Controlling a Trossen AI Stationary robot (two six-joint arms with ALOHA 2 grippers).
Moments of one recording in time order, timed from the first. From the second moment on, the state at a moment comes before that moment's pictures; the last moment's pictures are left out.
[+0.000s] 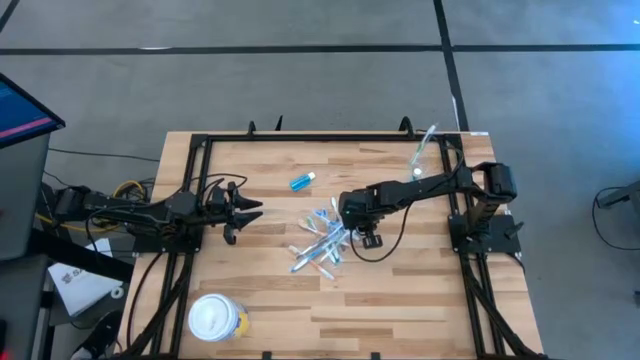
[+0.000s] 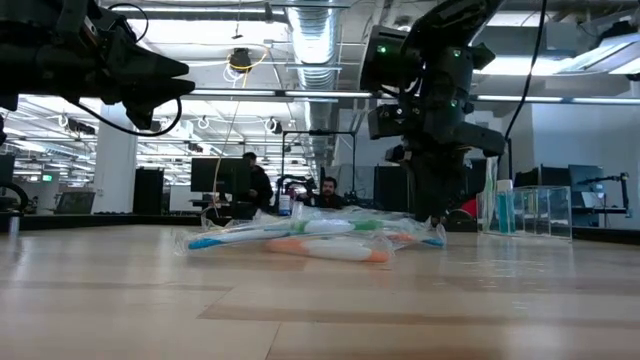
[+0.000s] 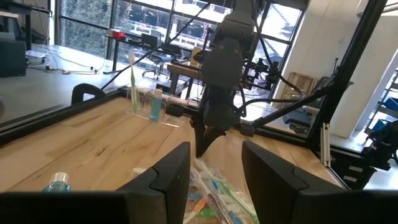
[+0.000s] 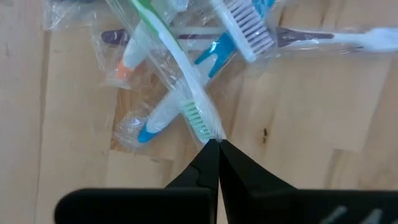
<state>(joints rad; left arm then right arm) -0.03 0.50 0.01 0.55 -0.18 -0.24 -0.04 1.78 1.11 -0.68 0.02 -0.25</state>
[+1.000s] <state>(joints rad) -0.03 0.50 0.01 0.55 -0.18 -0.24 0.01 1.71 1.23 -0.99 0.35 -0.18</state>
